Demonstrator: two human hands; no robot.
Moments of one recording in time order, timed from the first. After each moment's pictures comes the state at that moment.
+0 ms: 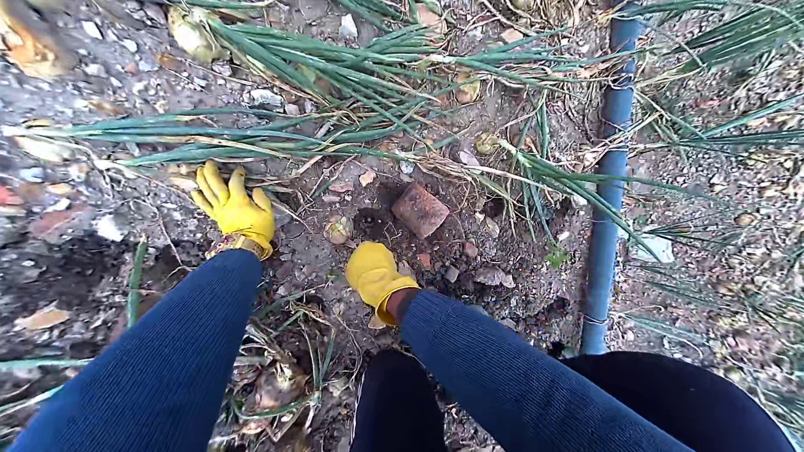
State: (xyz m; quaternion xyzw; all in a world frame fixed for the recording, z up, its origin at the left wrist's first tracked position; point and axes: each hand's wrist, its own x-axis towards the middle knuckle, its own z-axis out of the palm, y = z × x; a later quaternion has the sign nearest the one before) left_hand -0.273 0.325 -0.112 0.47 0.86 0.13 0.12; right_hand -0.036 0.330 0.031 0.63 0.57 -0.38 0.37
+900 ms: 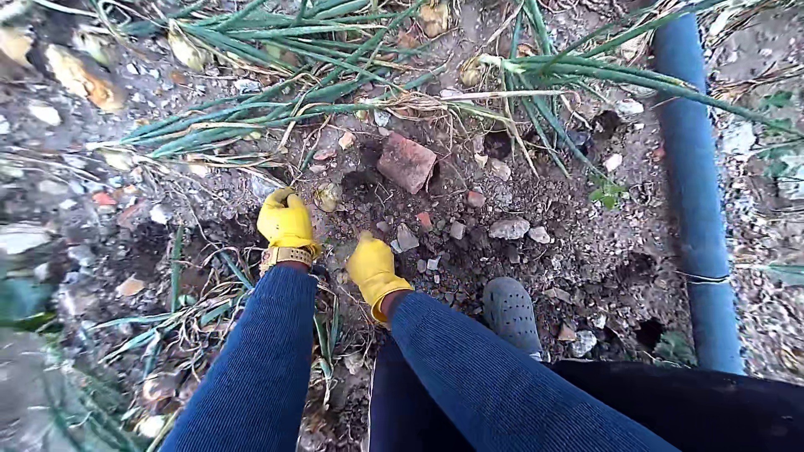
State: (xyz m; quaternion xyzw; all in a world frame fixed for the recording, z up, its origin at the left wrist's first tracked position) left_hand -0.110 0.267 -0.026 0.29 0.90 0.20 0.25; right_hand 0.038 0.216 -0.029 0.66 0.56 -0.49 0.09
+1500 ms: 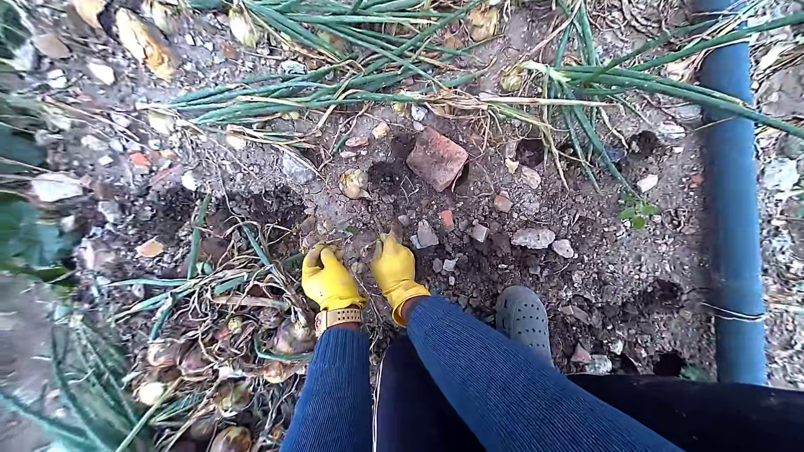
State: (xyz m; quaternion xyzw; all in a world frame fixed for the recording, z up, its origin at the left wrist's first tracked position) left_hand -0.043 0.139 -0.045 0.05 0.86 0.47 0.21; right_hand 0.042 0.169 -0.092 0.65 0.66 -0.38 -0.02
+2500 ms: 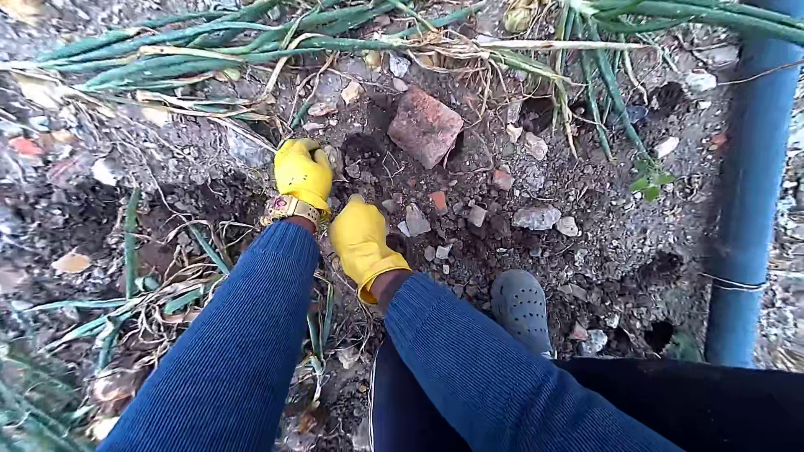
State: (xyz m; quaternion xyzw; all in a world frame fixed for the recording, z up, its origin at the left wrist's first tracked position) left_hand -0.118 0.300 -0.083 0.47 0.85 0.05 0.24; right_hand 0.001 0.244 -0.031 0.68 0.52 -0.51 0.10
